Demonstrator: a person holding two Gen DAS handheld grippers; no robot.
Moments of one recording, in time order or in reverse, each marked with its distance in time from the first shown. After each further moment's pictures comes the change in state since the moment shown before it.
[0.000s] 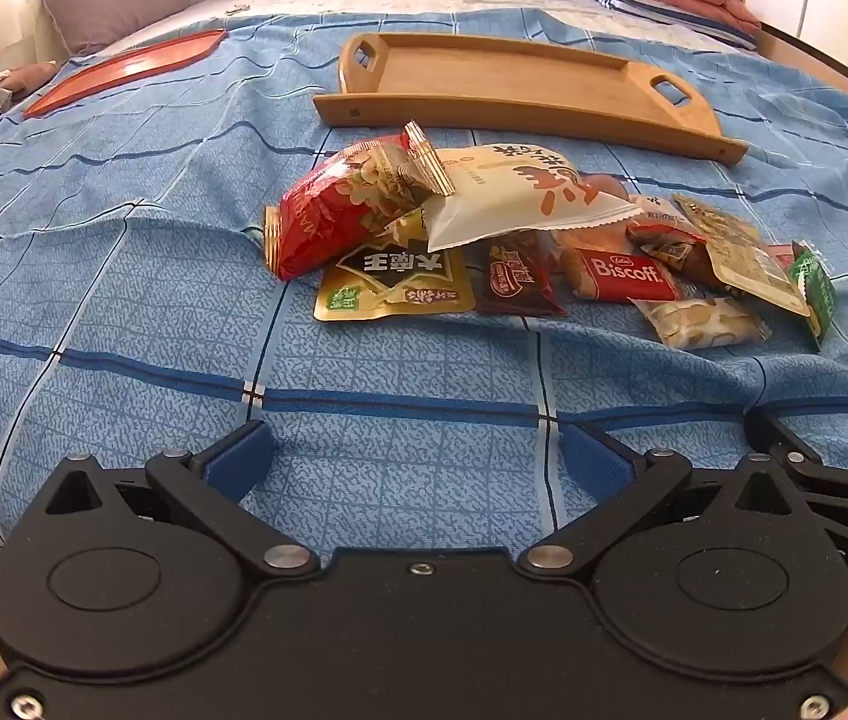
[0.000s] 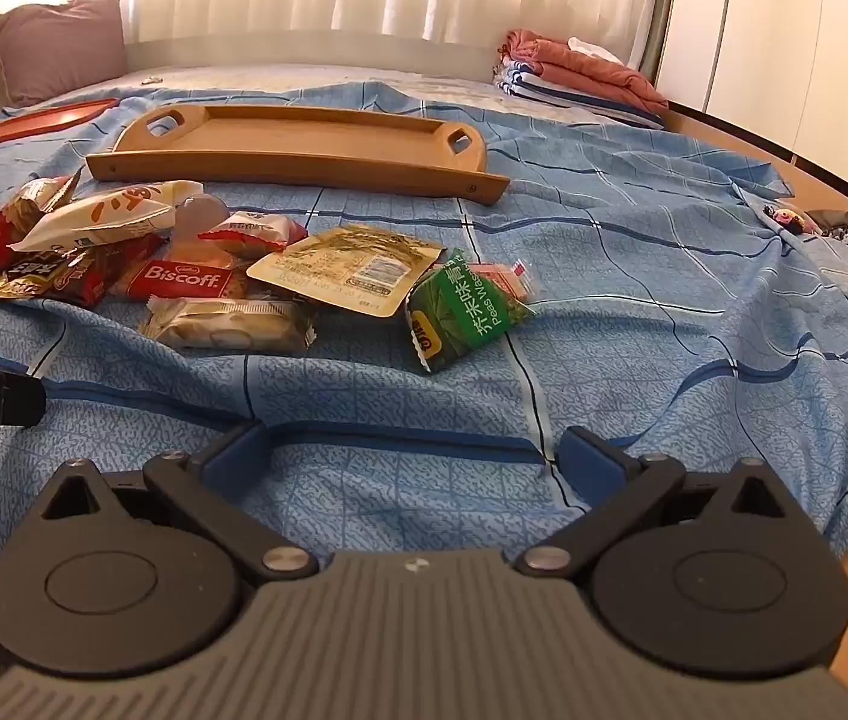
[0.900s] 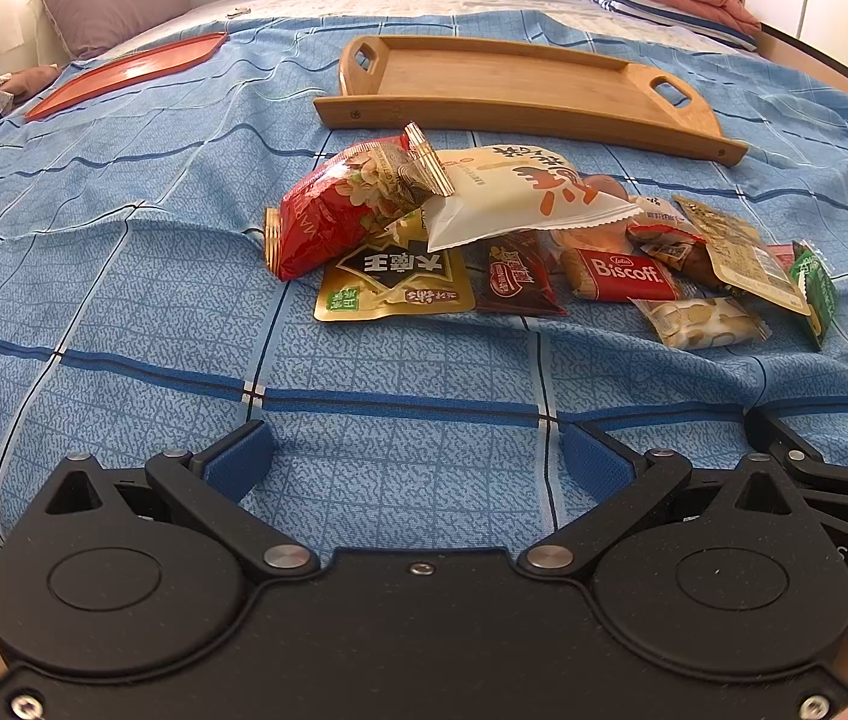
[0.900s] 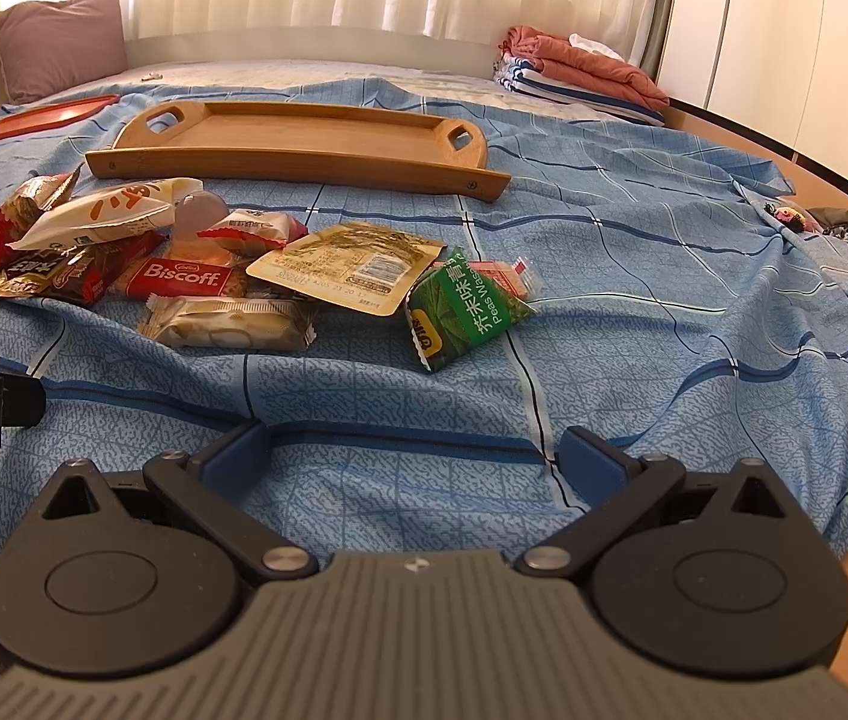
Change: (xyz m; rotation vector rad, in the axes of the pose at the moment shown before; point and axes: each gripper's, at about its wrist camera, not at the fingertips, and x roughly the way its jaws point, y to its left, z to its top) left arm 0.001 -0.002 0.001 0.003 -0.007 0.002; right arm 0.001 0.001 0.001 -0.001 0.008 0.001
